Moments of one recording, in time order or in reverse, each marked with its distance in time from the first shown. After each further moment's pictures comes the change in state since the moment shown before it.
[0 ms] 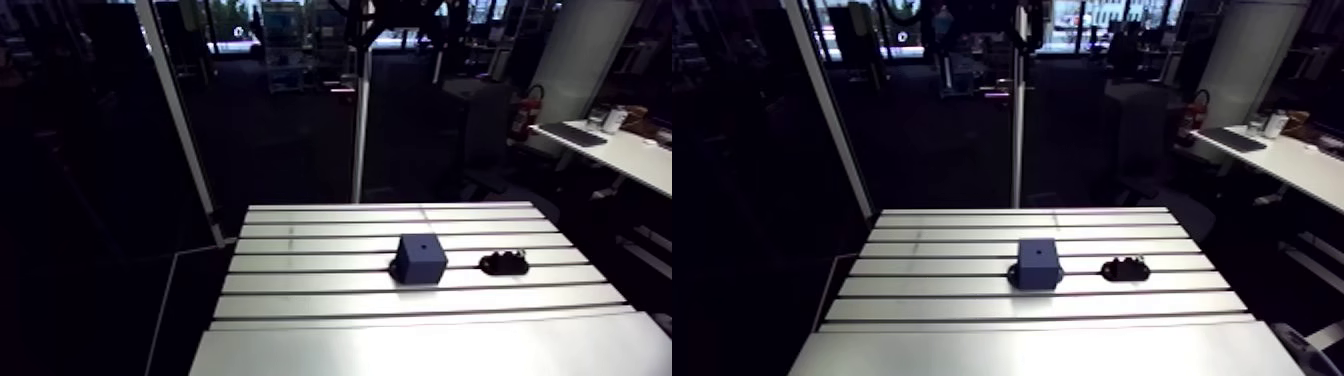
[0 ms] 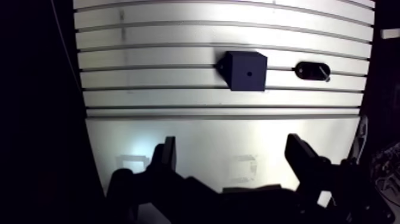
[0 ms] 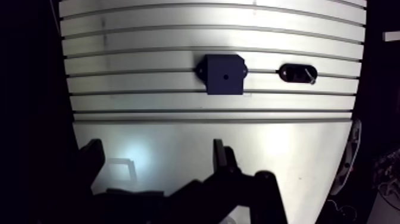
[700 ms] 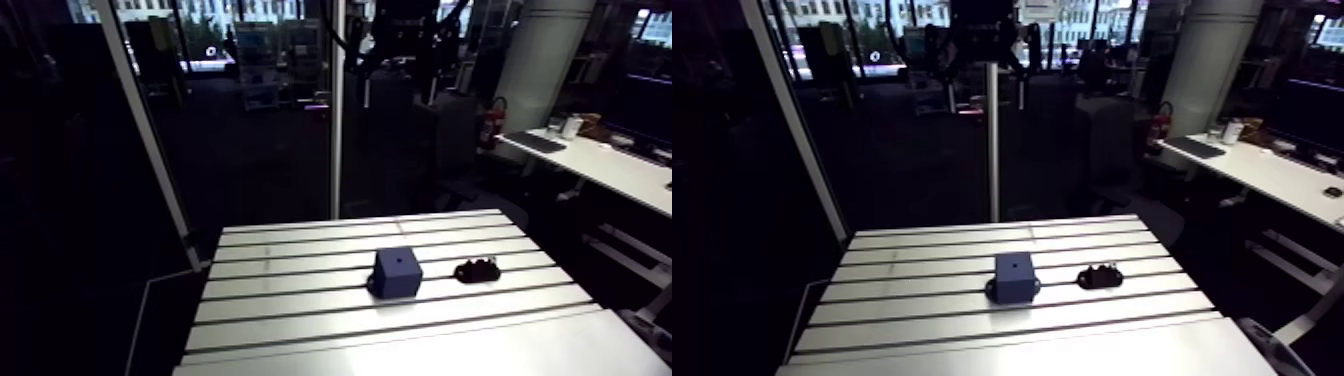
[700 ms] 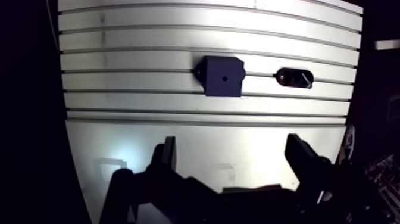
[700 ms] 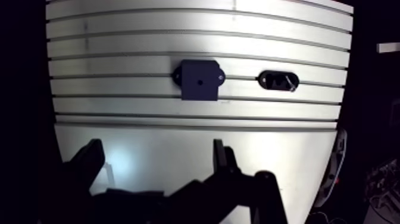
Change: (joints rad) arm -0.098 -0.056 0.085 -0.079 -0.004 -0.134
